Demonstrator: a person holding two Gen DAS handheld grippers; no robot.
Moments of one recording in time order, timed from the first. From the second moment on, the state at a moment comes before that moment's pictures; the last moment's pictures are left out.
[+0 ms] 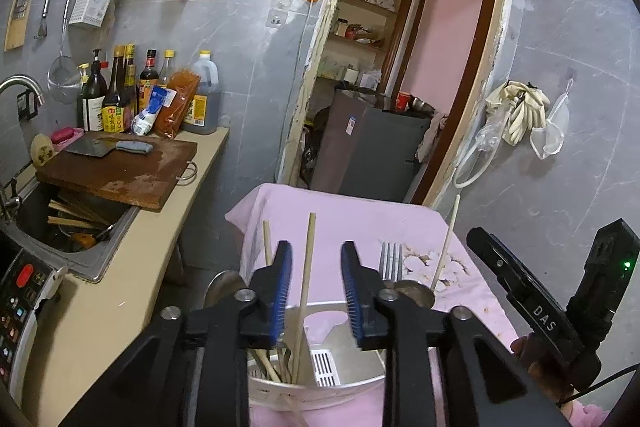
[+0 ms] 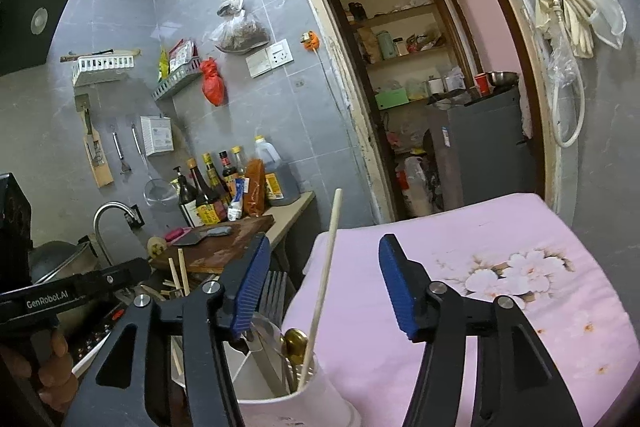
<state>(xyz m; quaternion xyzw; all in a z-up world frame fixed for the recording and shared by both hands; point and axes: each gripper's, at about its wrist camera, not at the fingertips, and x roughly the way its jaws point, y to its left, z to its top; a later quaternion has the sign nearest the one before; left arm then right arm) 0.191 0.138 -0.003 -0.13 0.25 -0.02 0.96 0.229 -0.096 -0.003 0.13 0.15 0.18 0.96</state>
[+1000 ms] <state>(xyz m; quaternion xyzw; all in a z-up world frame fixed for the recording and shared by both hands) 0.118 0.086 0.012 -0.12 0.22 0.05 0.97 0.141 -0.174 0.039 0.09 0.19 0.12 0.97</state>
